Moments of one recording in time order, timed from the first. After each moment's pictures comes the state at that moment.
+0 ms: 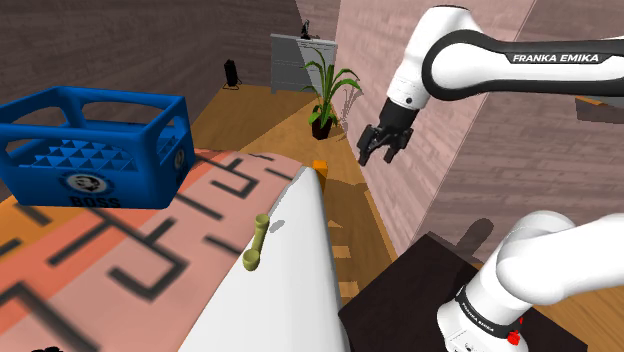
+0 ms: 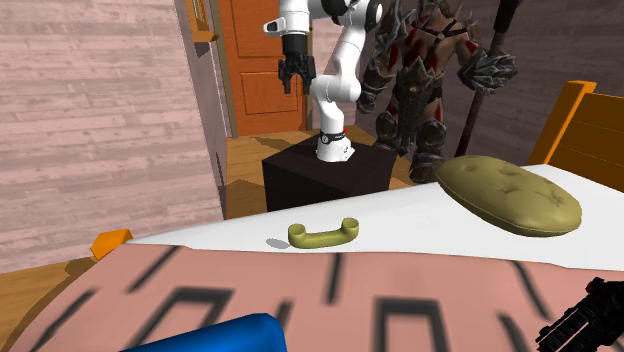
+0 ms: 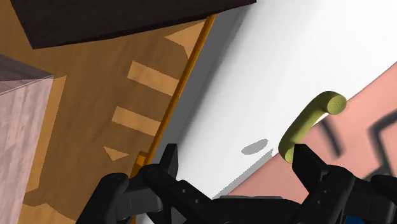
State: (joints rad) arm 0.01 -0.69 0.14 -2.46 0.19 1.90 0.26
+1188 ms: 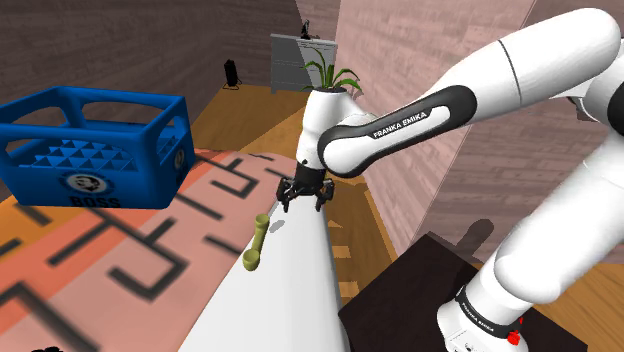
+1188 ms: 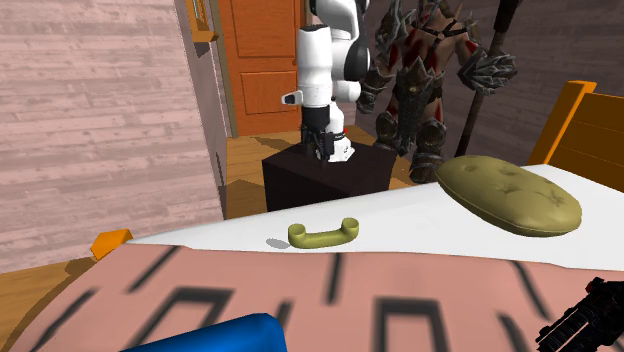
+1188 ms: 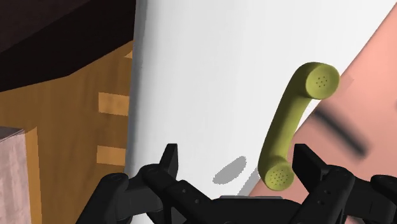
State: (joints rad) arm -0.02 -0.07 0.49 -2.32 0.10 2.33 0.86
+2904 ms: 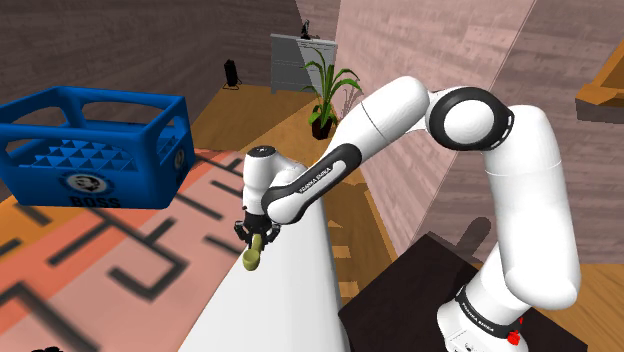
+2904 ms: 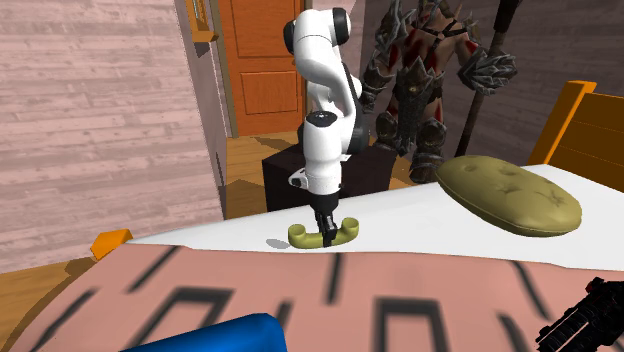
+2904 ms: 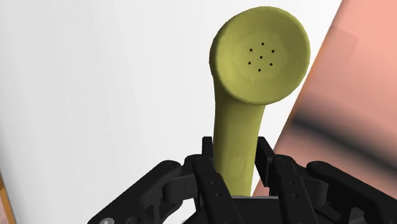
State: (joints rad) arm 0.18 0.62 0.38 -1.88 -0.26 2.47 1.37
